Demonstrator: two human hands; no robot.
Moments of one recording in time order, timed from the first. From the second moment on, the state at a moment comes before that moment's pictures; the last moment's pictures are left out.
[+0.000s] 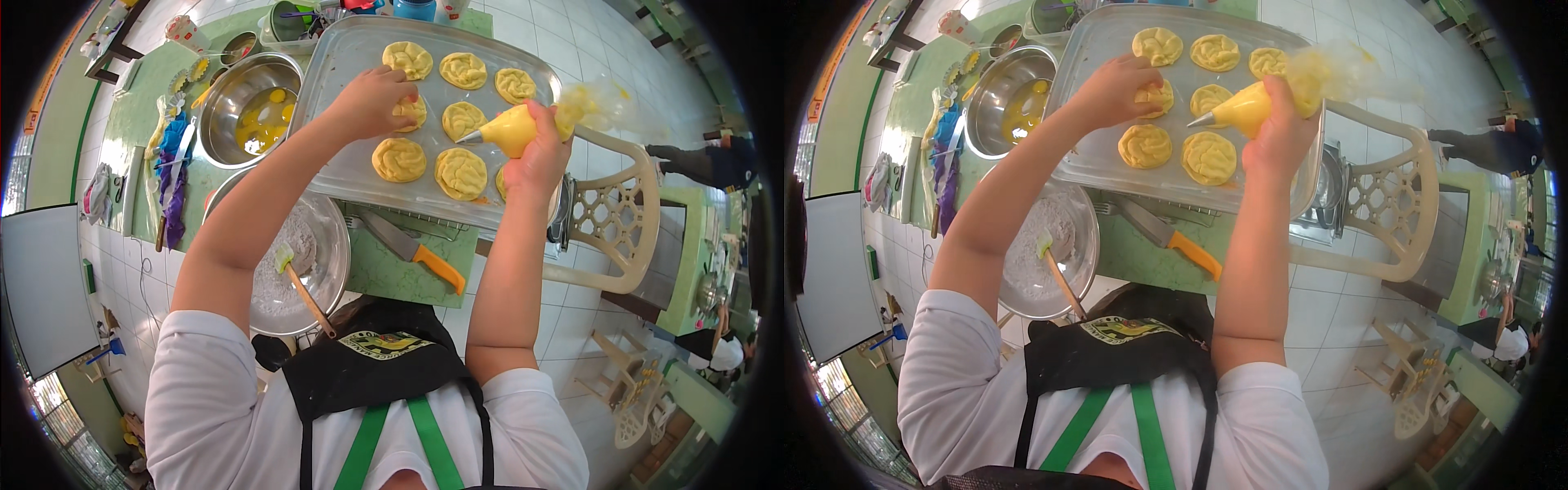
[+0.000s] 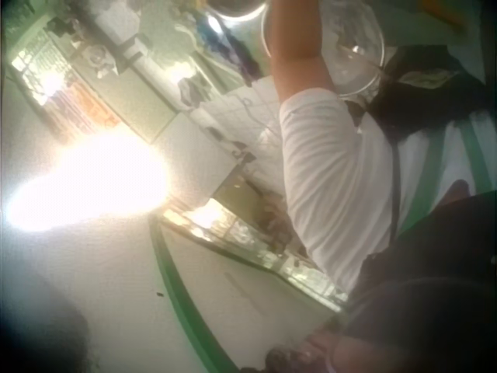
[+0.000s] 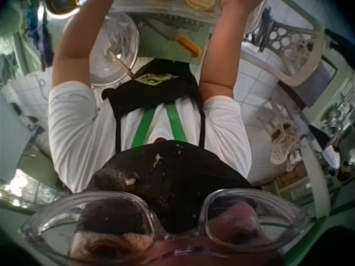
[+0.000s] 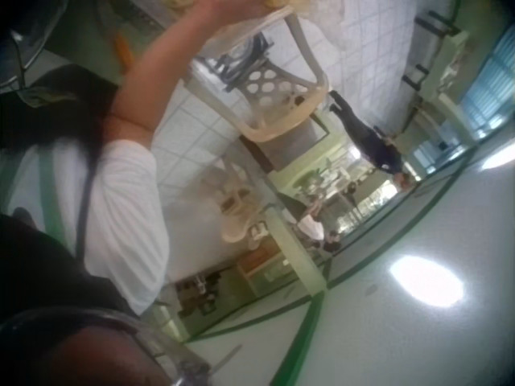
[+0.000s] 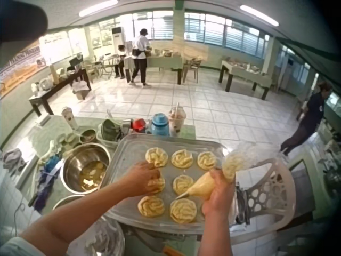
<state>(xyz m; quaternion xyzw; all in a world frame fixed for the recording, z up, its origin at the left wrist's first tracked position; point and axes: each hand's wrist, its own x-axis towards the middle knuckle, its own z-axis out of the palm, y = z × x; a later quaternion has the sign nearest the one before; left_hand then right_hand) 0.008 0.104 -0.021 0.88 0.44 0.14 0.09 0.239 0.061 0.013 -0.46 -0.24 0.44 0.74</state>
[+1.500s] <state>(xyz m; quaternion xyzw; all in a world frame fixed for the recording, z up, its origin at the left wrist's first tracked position) -0.006 0.125 -0.025 0.78 0.53 0.14 0.29 0.142 0.134 -0.052 -0.52 -0.54 -0.02 0.66</state>
